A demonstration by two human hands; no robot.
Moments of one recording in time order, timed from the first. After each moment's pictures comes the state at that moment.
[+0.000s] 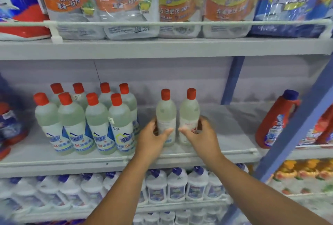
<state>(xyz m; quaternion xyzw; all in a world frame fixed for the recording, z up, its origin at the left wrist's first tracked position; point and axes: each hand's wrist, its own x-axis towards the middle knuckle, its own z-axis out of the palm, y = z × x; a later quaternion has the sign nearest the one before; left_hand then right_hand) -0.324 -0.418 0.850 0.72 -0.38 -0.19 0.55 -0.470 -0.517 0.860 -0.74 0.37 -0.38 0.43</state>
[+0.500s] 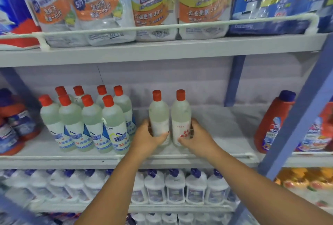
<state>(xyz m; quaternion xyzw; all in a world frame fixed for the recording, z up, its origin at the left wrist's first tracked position) -0.334 -0.431 0.852 0.80 -0.32 -0.14 0.49 -0.489 -0.554 0.861 -0.80 0.29 -0.21 0.48</state>
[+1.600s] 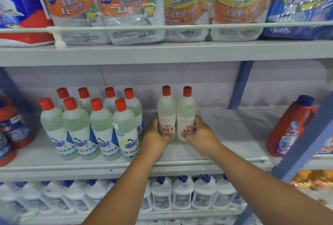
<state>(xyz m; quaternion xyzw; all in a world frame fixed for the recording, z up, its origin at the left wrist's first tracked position) -0.304 -0.445 0.846 0.79 -0.32 -0.17 0.49 -0.439 -0.553 0.861 -0.79 0.37 -0.22 0.43</state>
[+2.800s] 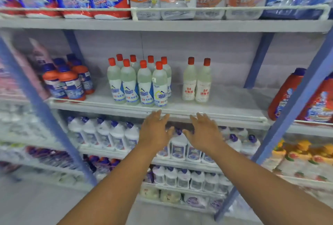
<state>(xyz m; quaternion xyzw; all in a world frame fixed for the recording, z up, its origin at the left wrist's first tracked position) -0.378 -0.264 0.831 0.88 -0.44 0.03 0.17 -0.512 -0.402 0.836 -0.95 0.31 -0.04 0.06</state>
